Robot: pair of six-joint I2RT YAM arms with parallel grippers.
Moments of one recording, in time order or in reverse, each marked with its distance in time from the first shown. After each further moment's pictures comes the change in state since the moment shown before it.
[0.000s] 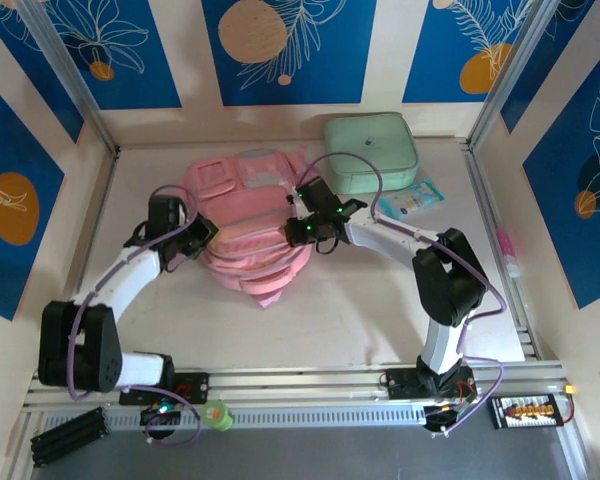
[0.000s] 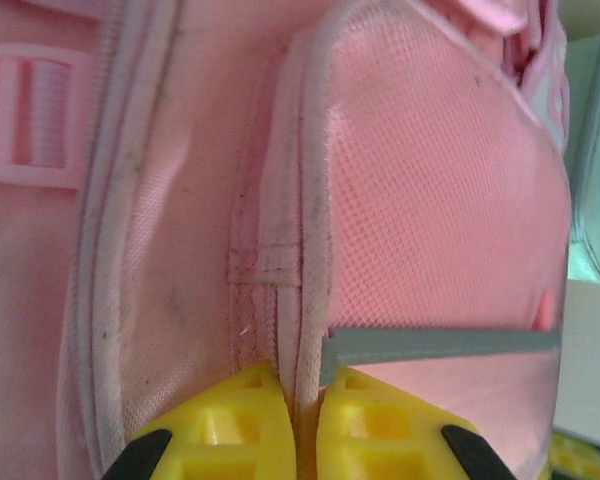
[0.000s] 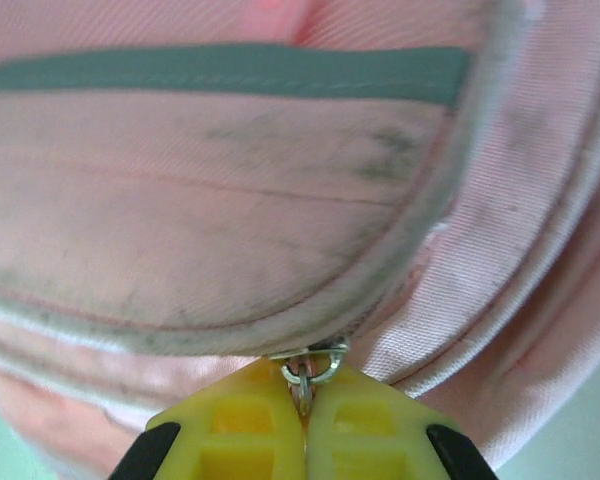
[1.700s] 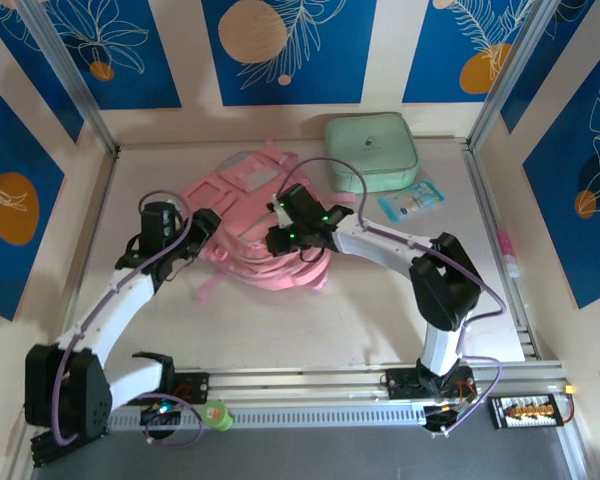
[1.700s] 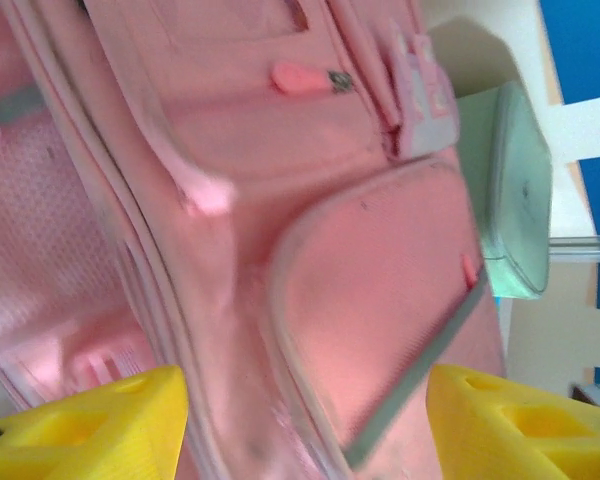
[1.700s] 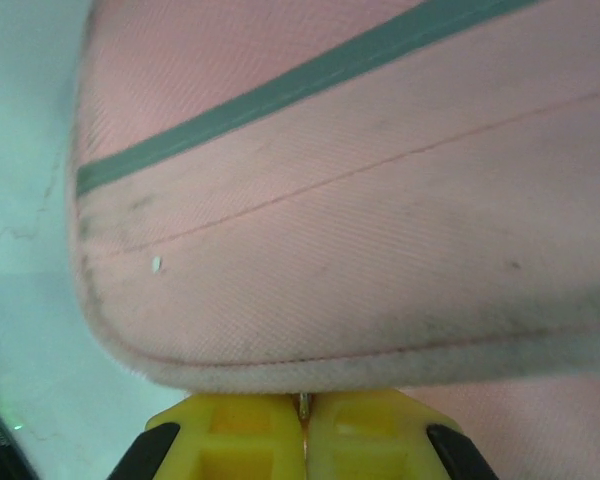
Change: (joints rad) left arm -0.061 -0.256 -0.118 0.048 -0.095 -0.083; right arm 0.113 0.018 0.067 -0.005 -0.033 0.061
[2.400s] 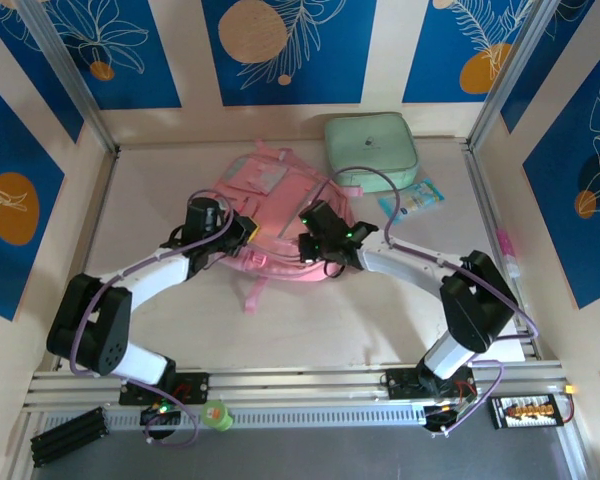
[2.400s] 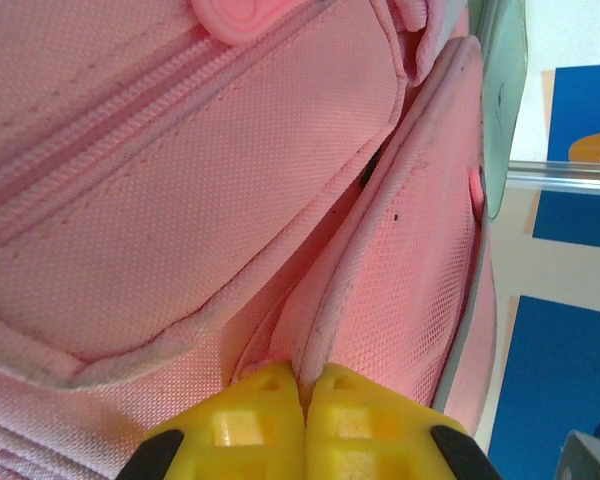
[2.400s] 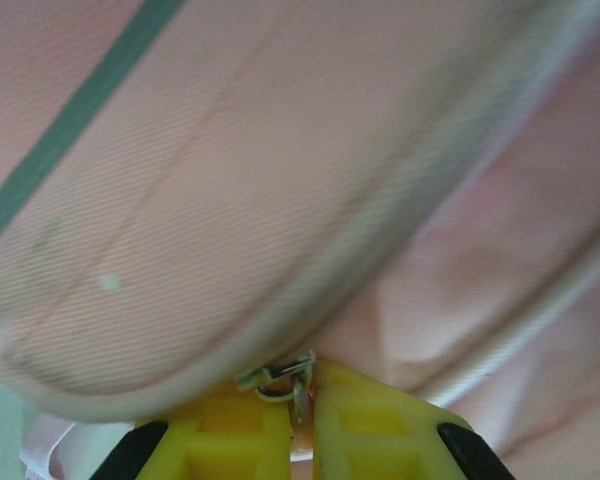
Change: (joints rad) left arm -0.191 0.354 0.047 0.336 0.106 -0.235; right arm -0.058 -0.231 -0.282 -0.001 0.339 0.129
